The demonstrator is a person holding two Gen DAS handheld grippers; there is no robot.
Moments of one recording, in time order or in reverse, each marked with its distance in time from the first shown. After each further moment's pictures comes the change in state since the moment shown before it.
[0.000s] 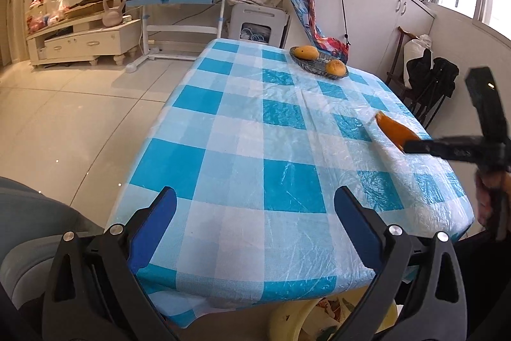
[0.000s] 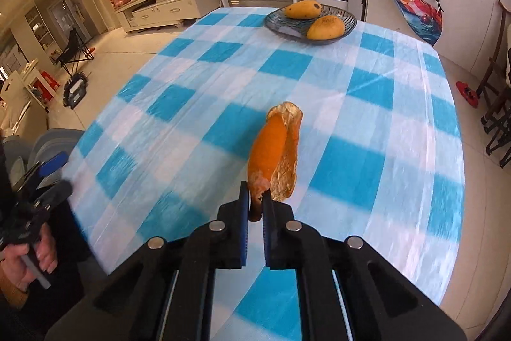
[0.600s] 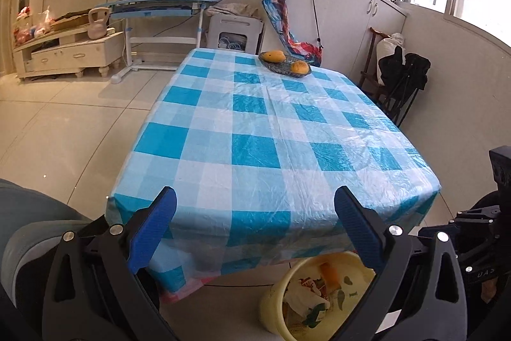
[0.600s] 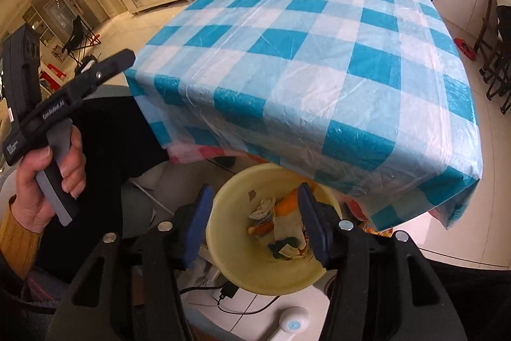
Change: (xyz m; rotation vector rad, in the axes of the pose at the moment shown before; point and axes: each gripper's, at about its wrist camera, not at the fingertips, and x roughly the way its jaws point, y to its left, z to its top) left arm -0.070 -0.018 -0.039 0.061 -0.041 -0.099; right arm -0.051 0.084 -0.136 0.067 0.073 0.014
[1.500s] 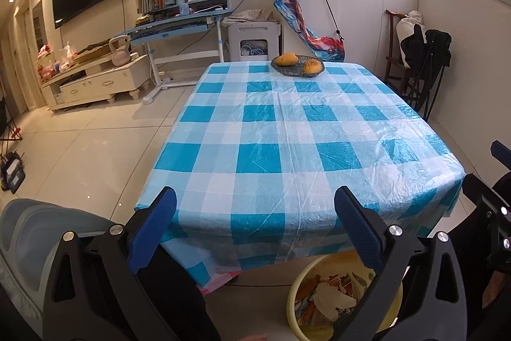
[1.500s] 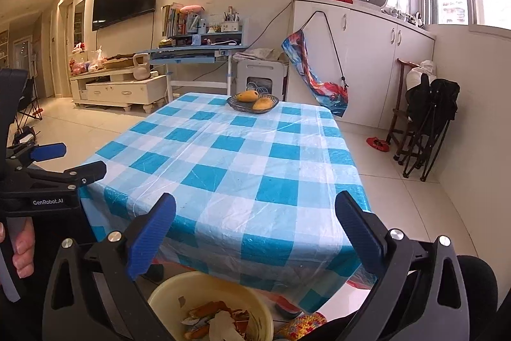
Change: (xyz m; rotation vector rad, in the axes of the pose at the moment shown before) left arm -0.021 -0.051 0.008 0.122 -0.011 0.218; right arm -0.059 0.014 -0.015 -0.009 -0.613 -0.407
